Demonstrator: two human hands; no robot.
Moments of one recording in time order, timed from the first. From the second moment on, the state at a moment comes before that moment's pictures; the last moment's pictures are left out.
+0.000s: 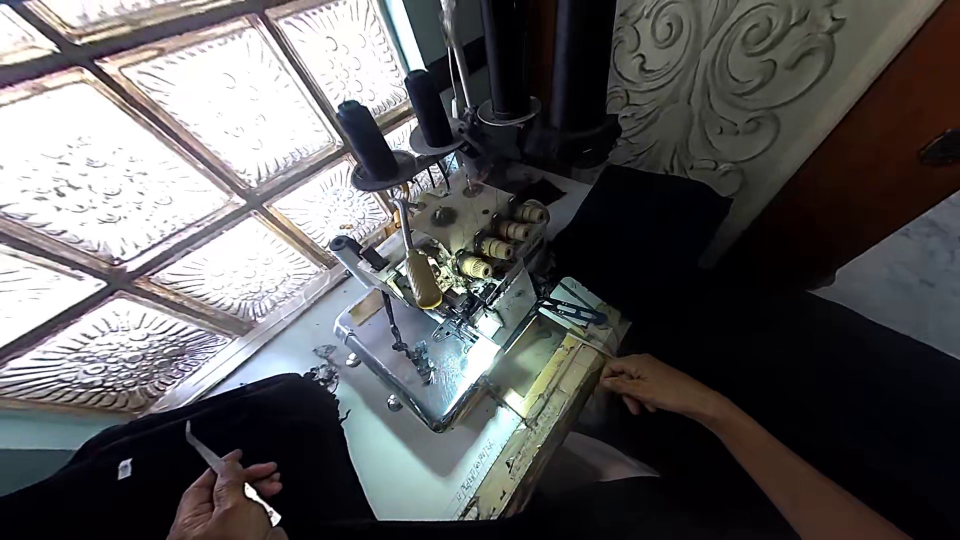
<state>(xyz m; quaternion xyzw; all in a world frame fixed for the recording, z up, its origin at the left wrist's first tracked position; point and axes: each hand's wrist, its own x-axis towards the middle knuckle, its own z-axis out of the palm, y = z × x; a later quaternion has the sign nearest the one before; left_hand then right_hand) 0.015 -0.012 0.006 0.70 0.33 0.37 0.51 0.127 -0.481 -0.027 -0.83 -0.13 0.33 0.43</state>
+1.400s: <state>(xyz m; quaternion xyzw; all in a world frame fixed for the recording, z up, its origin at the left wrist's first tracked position) 0.012 -0.012 0.008 0.72 0.32 0.35 0.50 0.182 -0.473 0.003 -0.92 -0.20 -0.26 0.22</state>
